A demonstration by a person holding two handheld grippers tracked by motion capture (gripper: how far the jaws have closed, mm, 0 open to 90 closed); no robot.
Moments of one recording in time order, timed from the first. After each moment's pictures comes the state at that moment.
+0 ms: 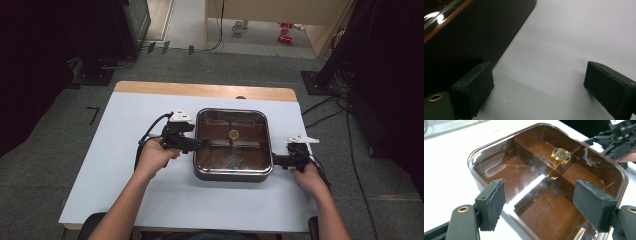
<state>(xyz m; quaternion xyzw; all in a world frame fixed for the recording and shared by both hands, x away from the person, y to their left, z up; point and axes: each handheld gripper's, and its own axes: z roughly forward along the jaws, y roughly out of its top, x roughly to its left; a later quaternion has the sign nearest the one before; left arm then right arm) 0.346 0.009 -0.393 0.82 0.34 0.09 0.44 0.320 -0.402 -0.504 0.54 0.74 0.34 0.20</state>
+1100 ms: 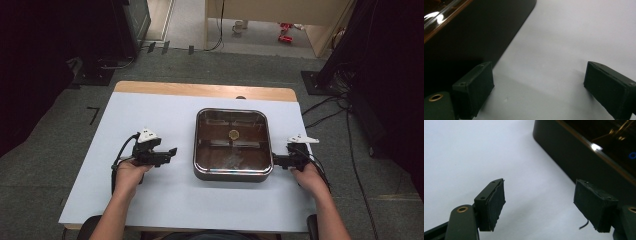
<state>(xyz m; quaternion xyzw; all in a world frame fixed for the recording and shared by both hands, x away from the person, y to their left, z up) 0.332 0.088 -0.468 0.79 0.43 0.14 0.41 0.320 -0.402 -0.504 0.54 0.74 0.34 0.20</state>
